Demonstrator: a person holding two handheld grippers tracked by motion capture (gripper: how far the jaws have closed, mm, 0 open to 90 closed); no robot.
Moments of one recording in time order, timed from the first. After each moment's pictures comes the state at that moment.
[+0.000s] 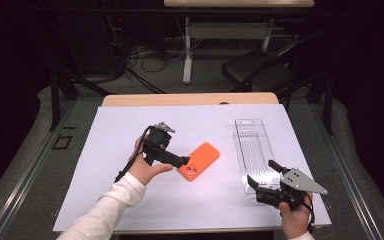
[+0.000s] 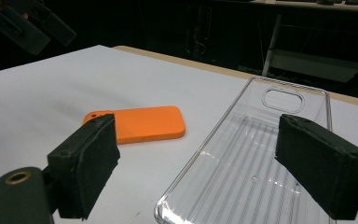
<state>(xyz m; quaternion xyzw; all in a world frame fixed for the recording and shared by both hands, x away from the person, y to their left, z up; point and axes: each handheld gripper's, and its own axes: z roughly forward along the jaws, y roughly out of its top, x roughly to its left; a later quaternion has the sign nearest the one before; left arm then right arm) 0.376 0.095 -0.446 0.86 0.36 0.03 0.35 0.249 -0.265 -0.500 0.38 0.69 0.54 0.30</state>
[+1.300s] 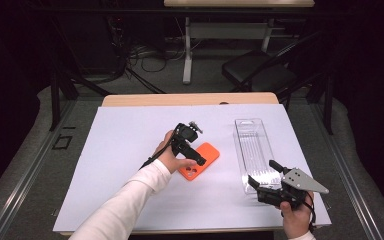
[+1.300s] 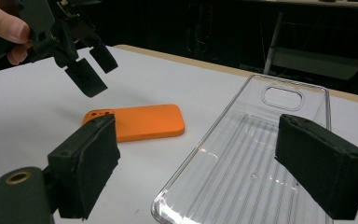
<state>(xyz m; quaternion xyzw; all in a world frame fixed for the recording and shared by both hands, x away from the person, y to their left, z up) 0.414 0.025 -0.475 0.91 0.35 0.01 0.22 0.250 -0.269 -0.501 0.38 0.69 0.54 0.30</state>
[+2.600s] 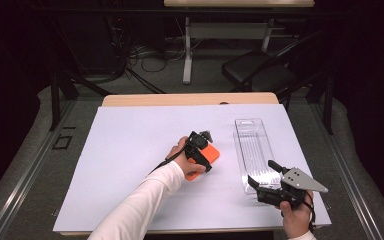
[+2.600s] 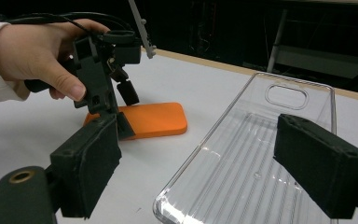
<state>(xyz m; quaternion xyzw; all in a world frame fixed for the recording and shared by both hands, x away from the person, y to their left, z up) 0.433 -0.008 -0.531 0.93 0.34 0.00 0.14 0.252 -0.269 -0.501 0.38 0.70 0.54 0.29</state>
